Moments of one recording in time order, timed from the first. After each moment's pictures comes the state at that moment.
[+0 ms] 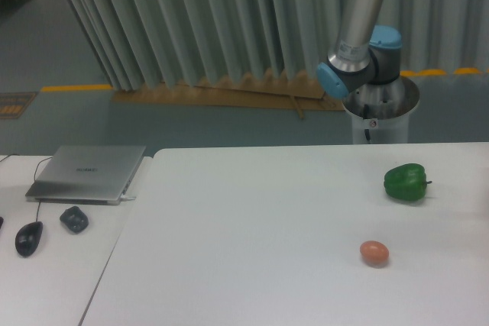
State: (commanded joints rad) arm 2.91 -1.94 -1.54 -1.20 1.61 1.46
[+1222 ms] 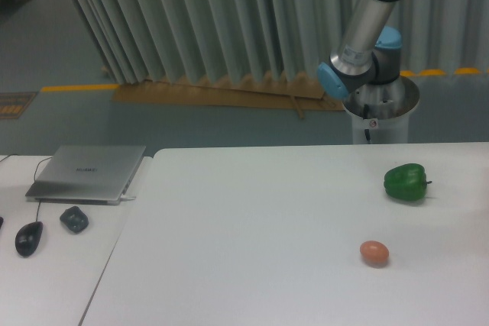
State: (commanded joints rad) arm 2.90 -2.02 -1.52 -1.18 1.61 1.42
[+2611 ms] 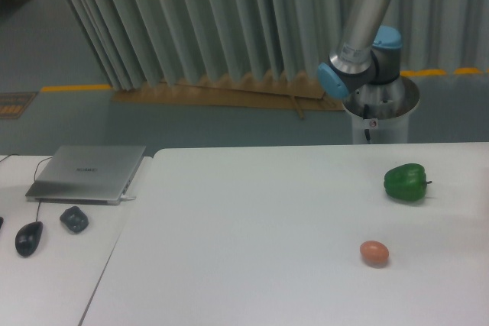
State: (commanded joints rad) arm 2.90 -1.91 -1.50 -1.31 1.48 1.42
